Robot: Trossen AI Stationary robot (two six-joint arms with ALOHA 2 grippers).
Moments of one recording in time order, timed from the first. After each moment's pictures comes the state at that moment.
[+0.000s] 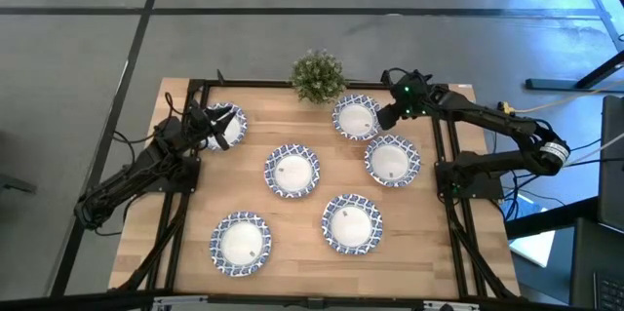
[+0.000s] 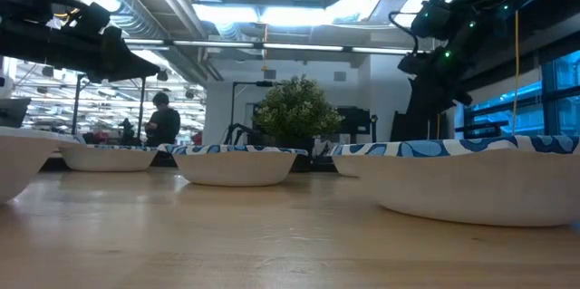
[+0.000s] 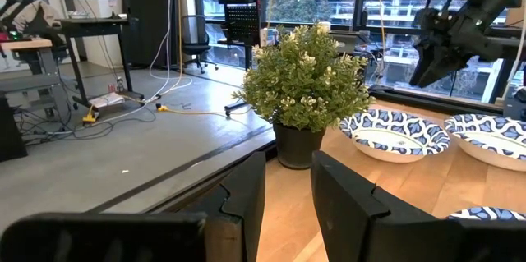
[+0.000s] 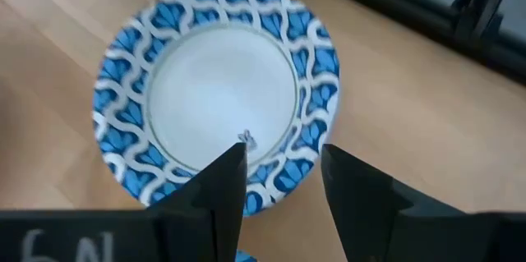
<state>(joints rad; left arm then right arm) 0.71 0.01 0.02 -0.03 -0.02 -0.02 -0.74 1.20 0.72 -0.44 -0.02 0.26</state>
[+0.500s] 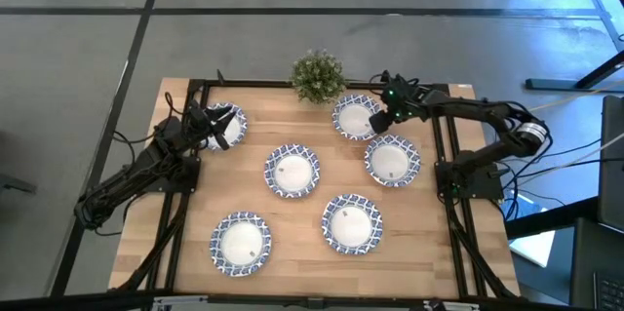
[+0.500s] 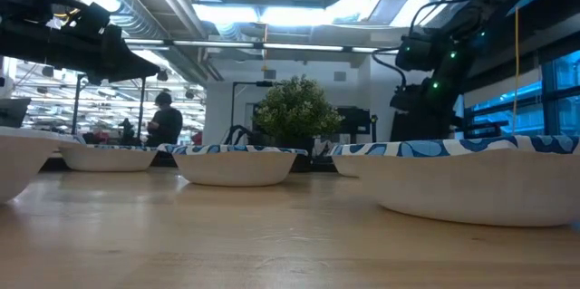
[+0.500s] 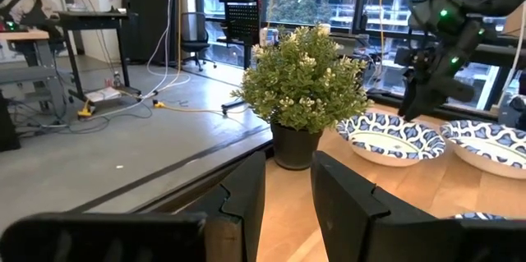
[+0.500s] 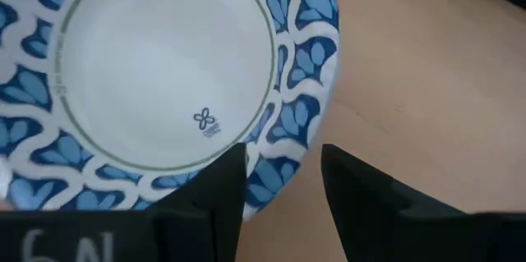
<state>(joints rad) 0.71 0.01 0.02 -0.03 -0.02 -0.05 -0.74 1.43 0.72 -0.37 0.02 0.26</state>
